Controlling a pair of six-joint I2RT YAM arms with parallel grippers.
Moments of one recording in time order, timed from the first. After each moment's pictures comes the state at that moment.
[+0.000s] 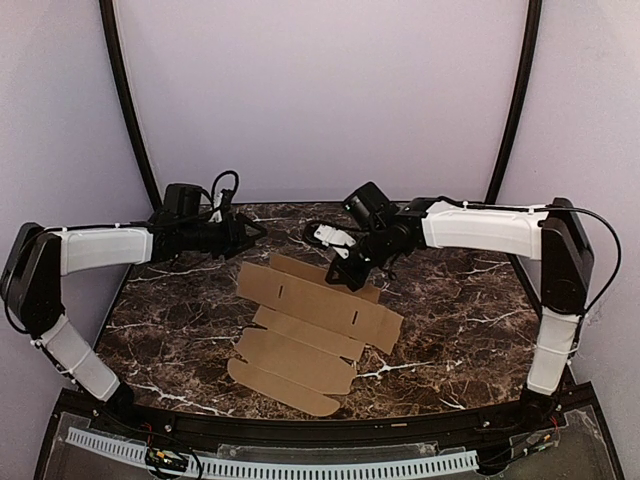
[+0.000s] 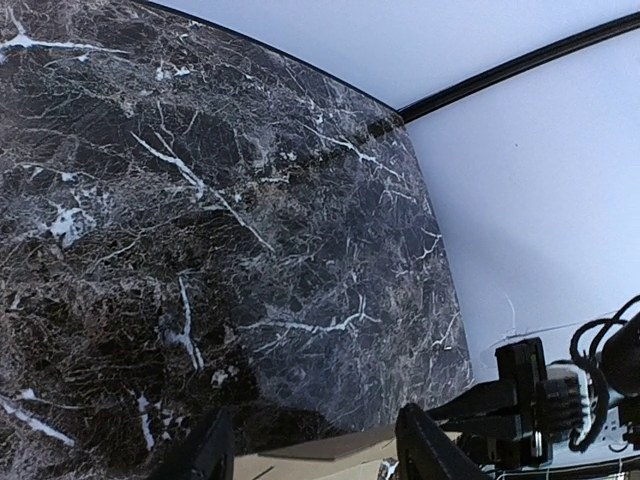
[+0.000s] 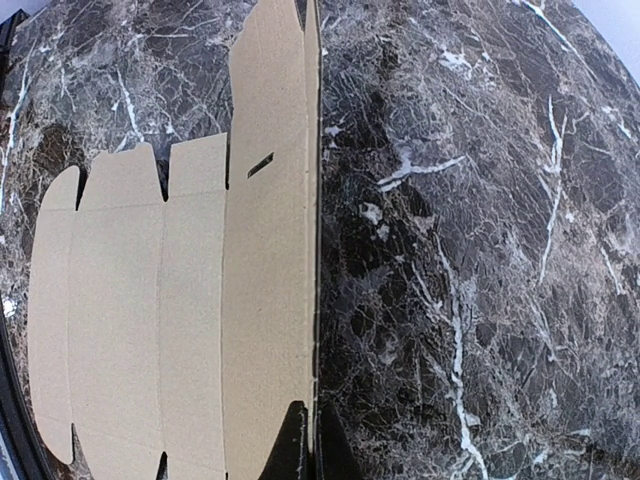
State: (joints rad) left arm -0.38 1.56 0.98 0.04 0.52 -0.70; right arm 0.84 1.89 1.50 -0.56 -0.25 -0.26
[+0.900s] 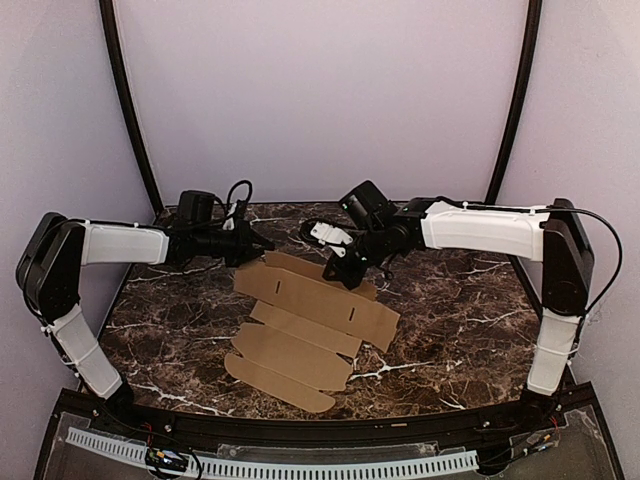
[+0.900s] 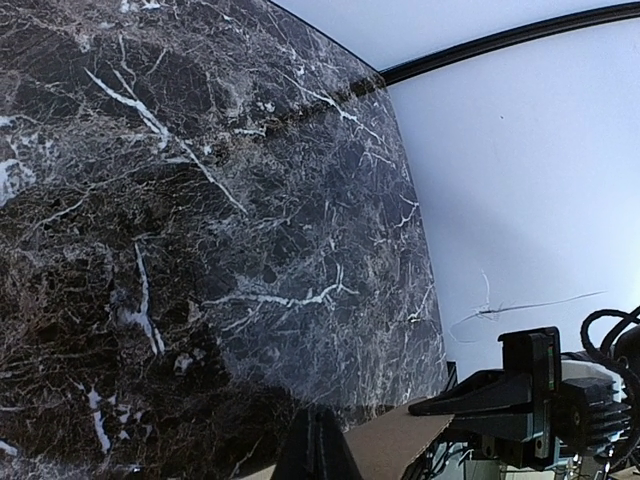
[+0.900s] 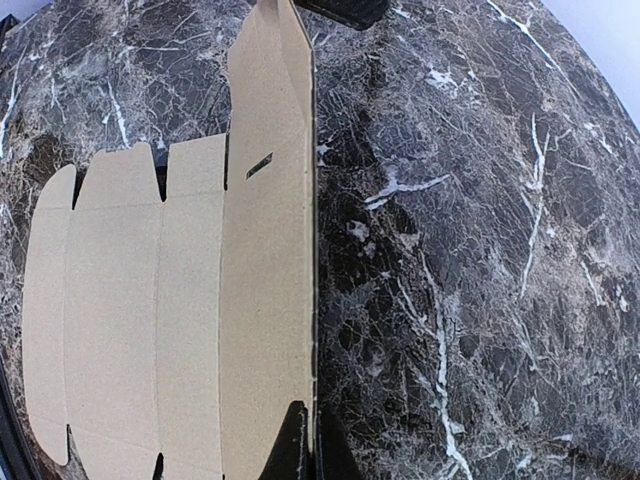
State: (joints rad) left arm -0.40 1.70 1.02 0.13 0.64 -0.77; right arm 0.86 1.88 1.51 -0.53 -0.21 -0.25
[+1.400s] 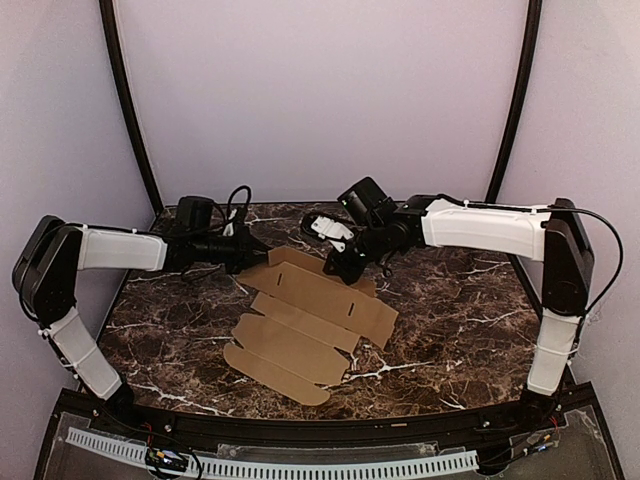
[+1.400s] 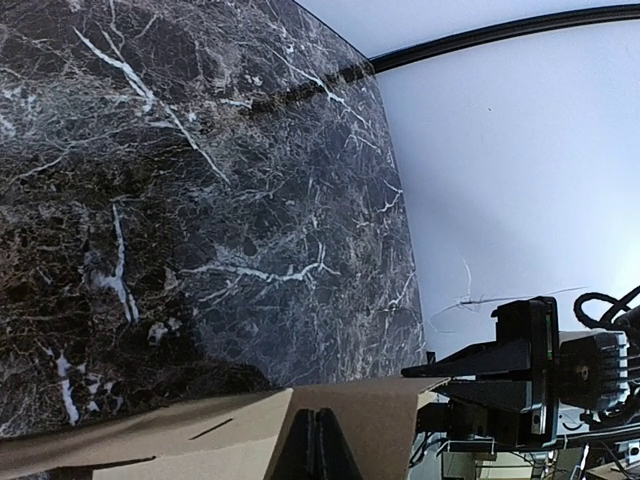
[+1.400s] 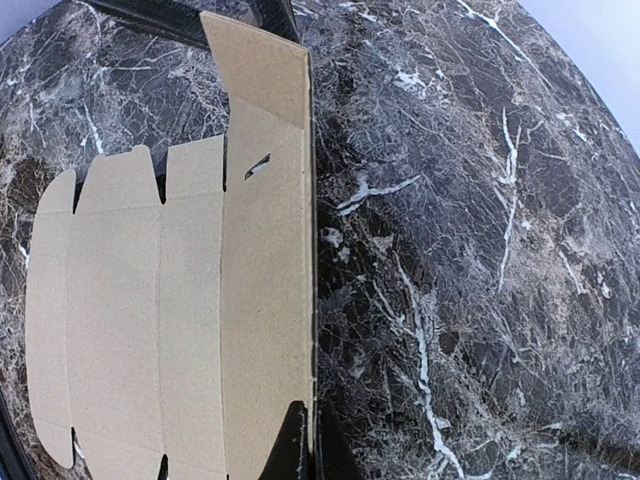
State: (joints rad) left arm -0.42 1.67 0.95 0.16 0.67 -0.84; right arm 0.86 1.88 1.52 -0.53 -0.16 -0.21
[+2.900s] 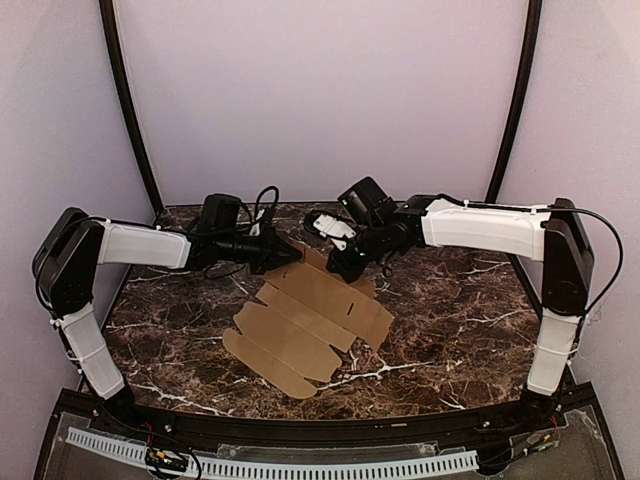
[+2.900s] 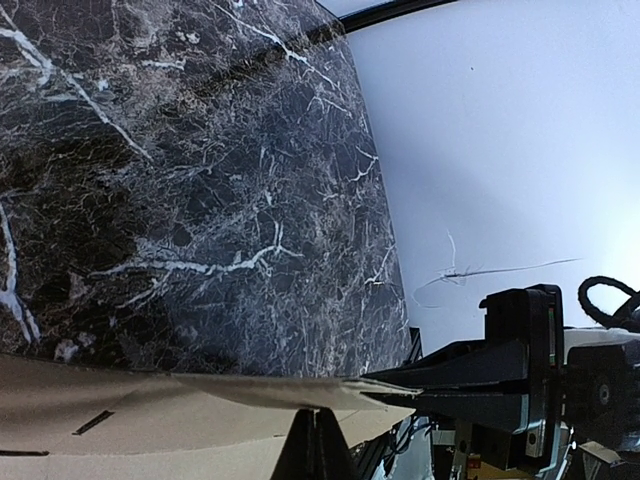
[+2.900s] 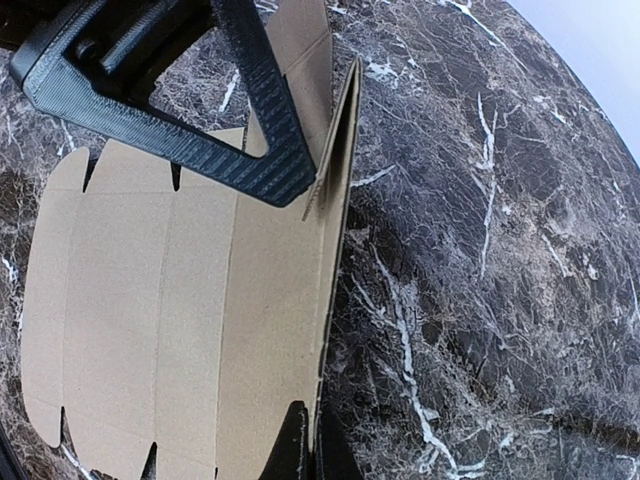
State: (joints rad) left arm -0.53 1.78 1.06 0.20 0.68 -0.89; right arm 0.86 1.88 1.53 -0.54 -0.11 -0.17
